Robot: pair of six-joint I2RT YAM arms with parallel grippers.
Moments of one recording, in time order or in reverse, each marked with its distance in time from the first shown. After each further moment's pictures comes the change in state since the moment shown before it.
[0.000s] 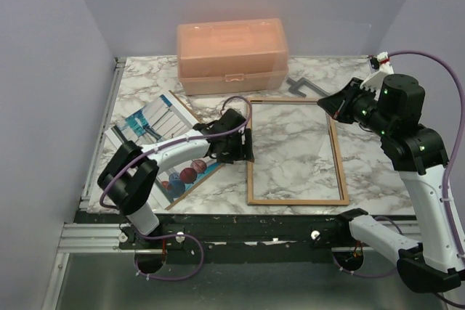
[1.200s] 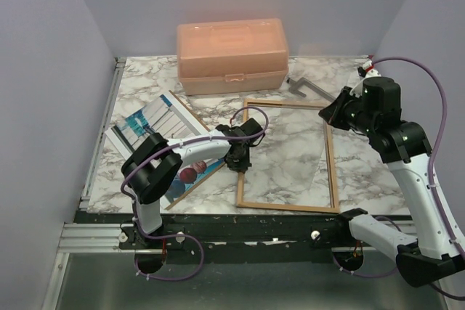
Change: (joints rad) left arm -0.135 0.228 0.195 -0.235 -0.202 -0.070; right arm 0.000 0.035 -0.085 -0.074 0.157 -0.019
